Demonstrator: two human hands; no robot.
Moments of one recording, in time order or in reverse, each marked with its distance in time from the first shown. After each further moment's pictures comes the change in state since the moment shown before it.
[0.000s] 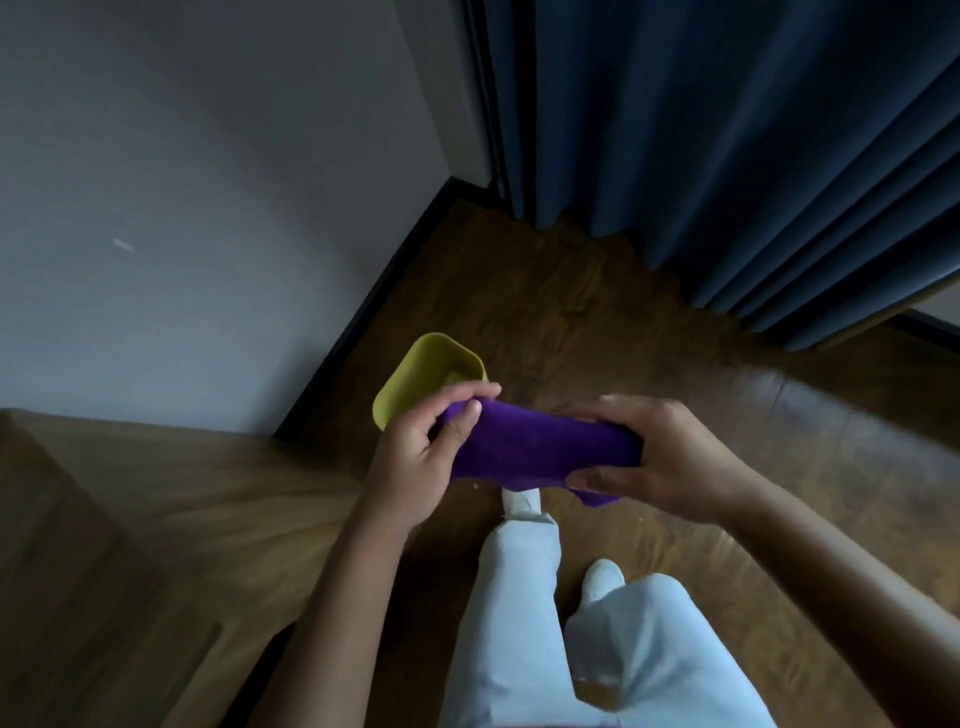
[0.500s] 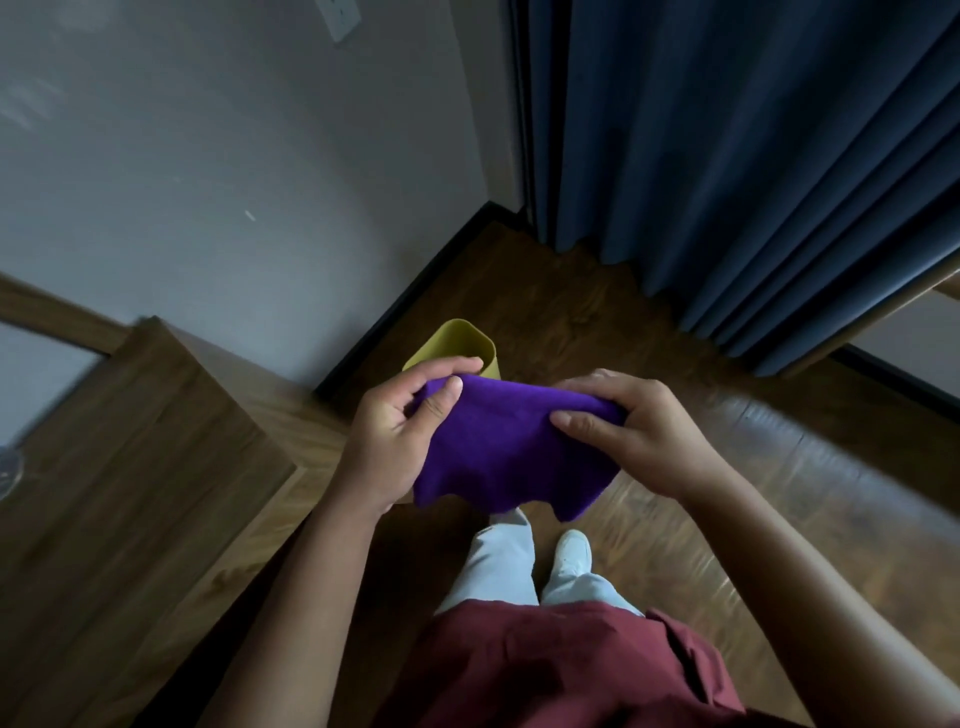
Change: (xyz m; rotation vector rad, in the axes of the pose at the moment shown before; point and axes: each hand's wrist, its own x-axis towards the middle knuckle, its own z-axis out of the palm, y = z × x) left_hand -0.186 0.127 -0.009 -0.095 0.183 0.123; right_hand -0.131 -0.146 -0.018 0.237 0.078 -0.080
